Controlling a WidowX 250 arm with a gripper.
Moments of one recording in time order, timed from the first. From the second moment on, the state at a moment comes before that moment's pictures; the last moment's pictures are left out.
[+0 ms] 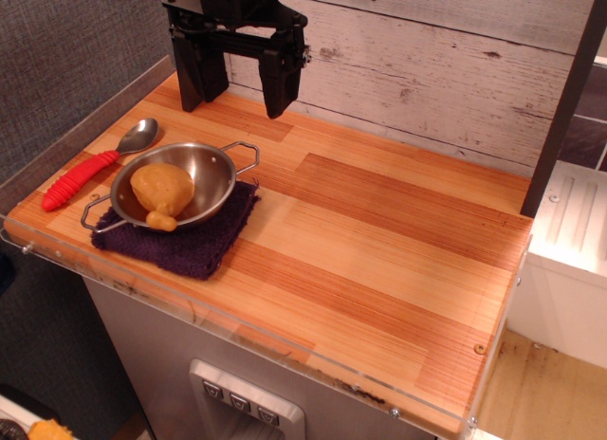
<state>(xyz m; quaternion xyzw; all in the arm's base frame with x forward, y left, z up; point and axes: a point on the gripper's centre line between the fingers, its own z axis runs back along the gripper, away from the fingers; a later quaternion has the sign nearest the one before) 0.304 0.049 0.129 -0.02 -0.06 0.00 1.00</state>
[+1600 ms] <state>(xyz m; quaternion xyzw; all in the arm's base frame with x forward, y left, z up) 0.267 0.106 0.066 0.01 -0.02 0.13 0.99</state>
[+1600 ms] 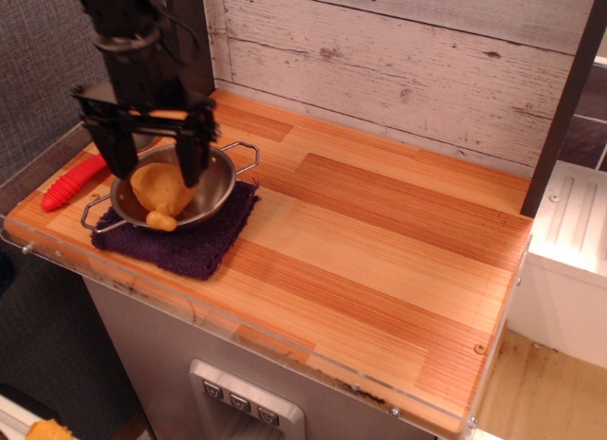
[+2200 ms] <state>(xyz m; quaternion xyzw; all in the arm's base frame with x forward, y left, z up) 0.267 0.106 0.039 0.02 0.01 0.14 0.99</state>
